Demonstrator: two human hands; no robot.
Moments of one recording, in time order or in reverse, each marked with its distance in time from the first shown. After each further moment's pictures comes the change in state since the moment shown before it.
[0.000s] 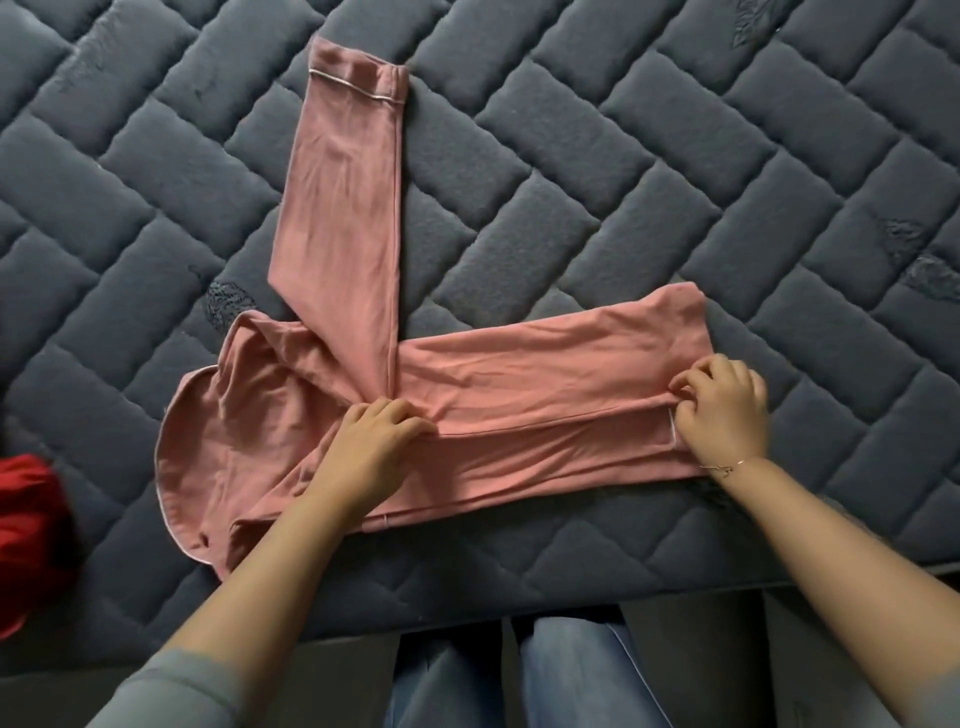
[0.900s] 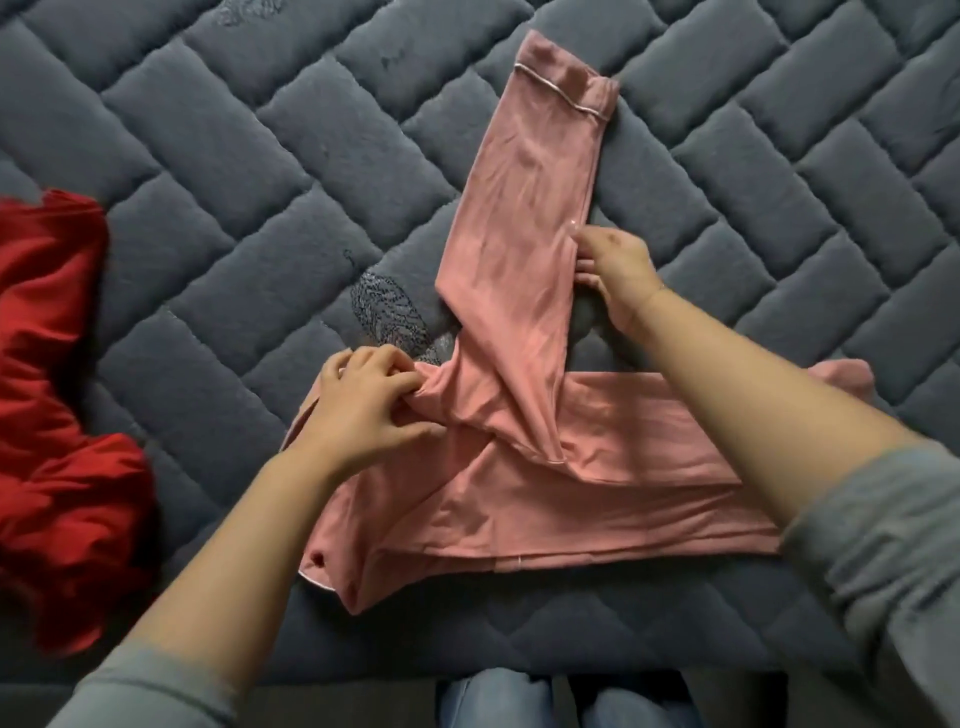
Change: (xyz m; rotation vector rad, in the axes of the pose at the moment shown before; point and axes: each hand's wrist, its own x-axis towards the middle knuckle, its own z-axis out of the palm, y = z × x) left_hand -0.027 -0.179 -0.049 -0.125 0.090 -0.164; right_hand 0.157 -0.325 0.055 1.105 -0.407 0.397
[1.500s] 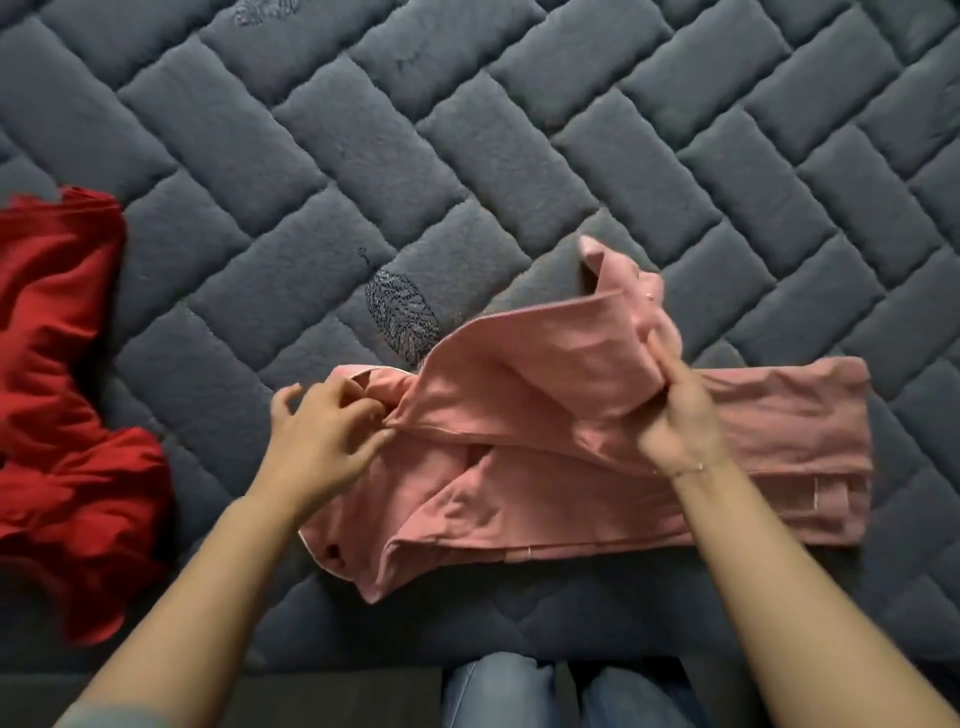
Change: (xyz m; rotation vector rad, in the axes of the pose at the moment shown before) left_hand -0.051 -0.030 0.000 0.029 0.033 -0.161; right_hand -0.126 0.046 -0.032 0.773 -0.079 0.331
